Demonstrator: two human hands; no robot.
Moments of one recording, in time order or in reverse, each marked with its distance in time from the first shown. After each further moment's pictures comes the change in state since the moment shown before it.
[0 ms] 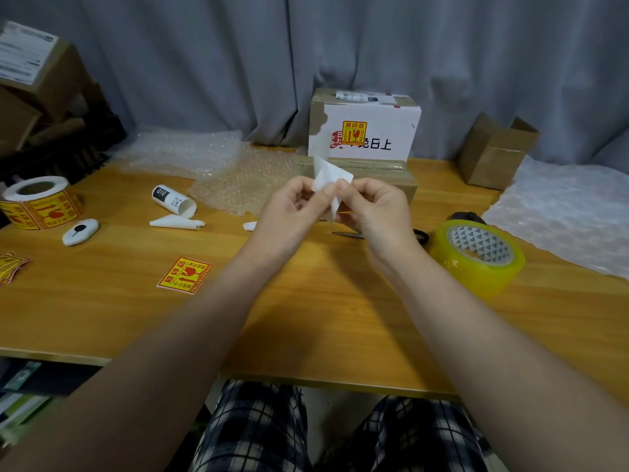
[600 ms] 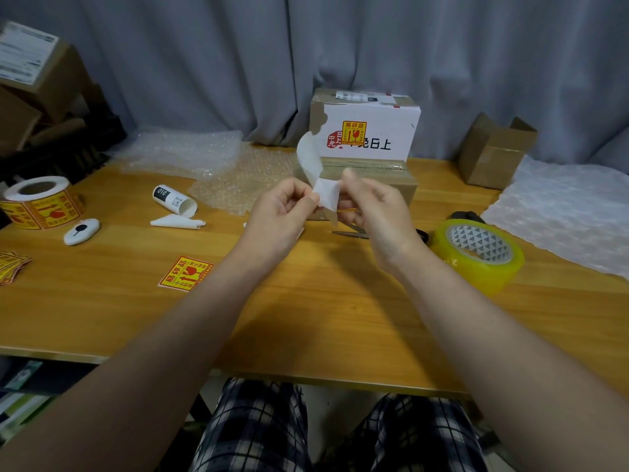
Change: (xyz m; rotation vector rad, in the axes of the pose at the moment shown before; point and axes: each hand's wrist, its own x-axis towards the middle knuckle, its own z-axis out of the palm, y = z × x) left_hand -0.004 -0.001 -0.012 0.085 0.019 -0.006; right_hand -0.004 -0.006 -0.007 -0.083 -0.155 -0.037
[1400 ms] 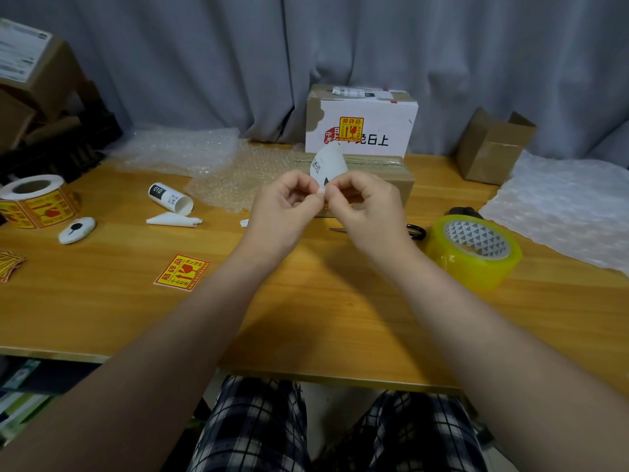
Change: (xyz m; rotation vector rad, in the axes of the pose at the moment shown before) left_hand 0.002 0.005 0.011 -0.010 0.053 0.035; right_hand 0.001 0.008 0.003 -0.438 0.119 -0.455
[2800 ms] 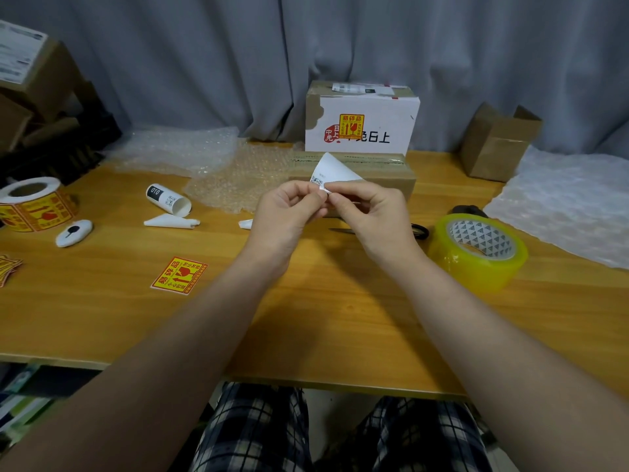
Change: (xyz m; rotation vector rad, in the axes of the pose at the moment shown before) left_hand 0.009 -0.022 0.009 -0.310 0.008 -0.200; right_hand -0.004 0.024 -0.001 0.330 -0.071 0.148
